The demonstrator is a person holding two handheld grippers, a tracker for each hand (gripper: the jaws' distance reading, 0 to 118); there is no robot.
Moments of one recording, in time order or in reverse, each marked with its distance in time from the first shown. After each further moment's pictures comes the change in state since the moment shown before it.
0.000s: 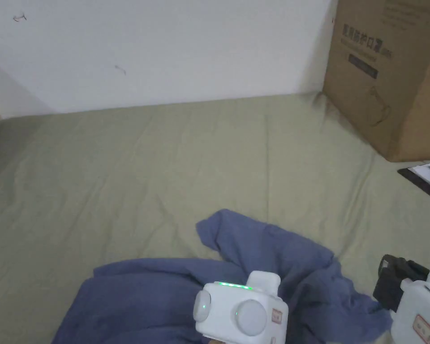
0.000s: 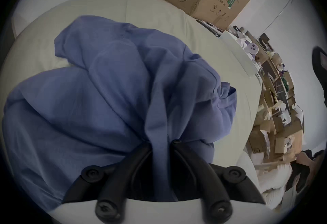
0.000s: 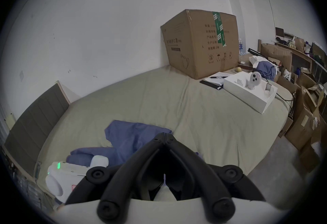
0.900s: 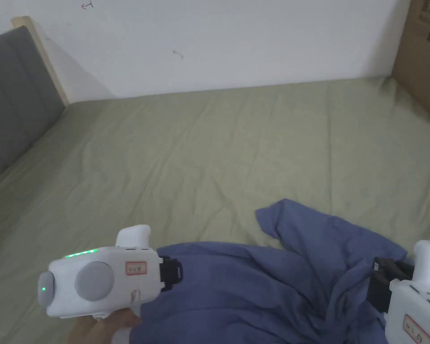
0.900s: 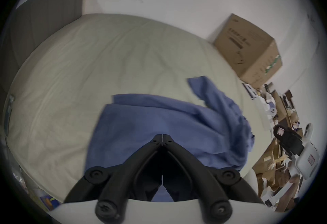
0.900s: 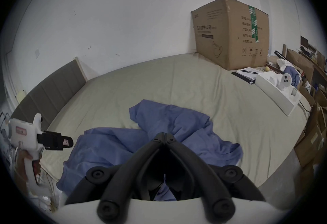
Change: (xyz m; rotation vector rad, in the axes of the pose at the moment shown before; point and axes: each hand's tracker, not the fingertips) left arm -0.214 -0.027 0.207 0.242 0.229 0.379; right arm -0.086 -0.029 -0.027 -0.115 0.166 0.143
